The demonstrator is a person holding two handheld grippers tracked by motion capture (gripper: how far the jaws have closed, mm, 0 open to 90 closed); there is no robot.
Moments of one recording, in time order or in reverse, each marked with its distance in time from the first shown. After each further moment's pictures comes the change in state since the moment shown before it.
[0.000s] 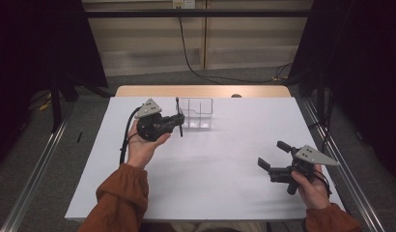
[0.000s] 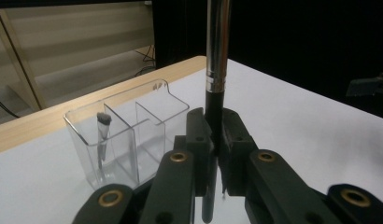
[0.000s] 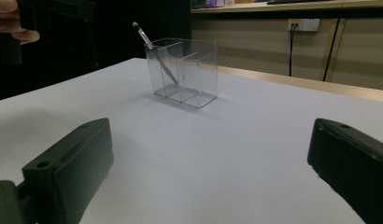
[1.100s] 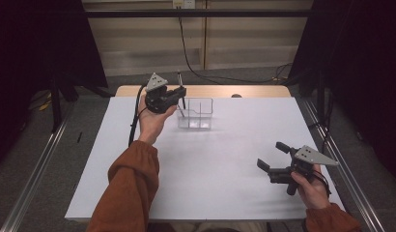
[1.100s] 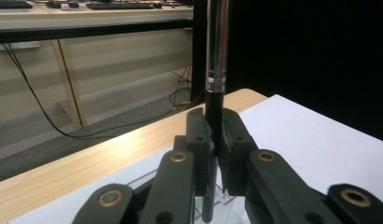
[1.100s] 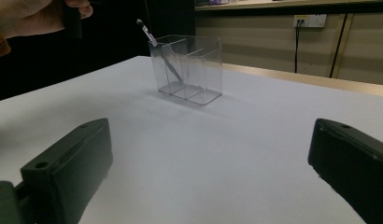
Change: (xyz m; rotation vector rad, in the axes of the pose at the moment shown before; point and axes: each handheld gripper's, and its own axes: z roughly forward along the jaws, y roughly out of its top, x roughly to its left) left arm 0.045 0.036 0.048 -0.081 0.147 -0.023; right arm 0.000 -0.002 0.001 0.007 0.017 0.009
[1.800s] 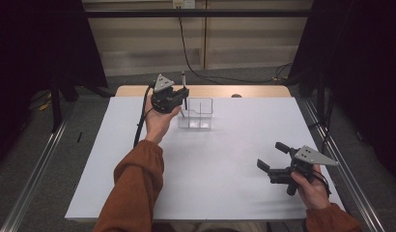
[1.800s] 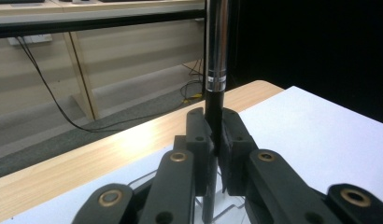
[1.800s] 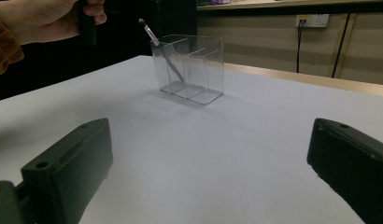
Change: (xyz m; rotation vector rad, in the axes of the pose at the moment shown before) left arm -0.006 -0.009 0.019 0.029 0.048 0.023; right arm 0.000 0.000 0.000 0.000 0.008 -0.003
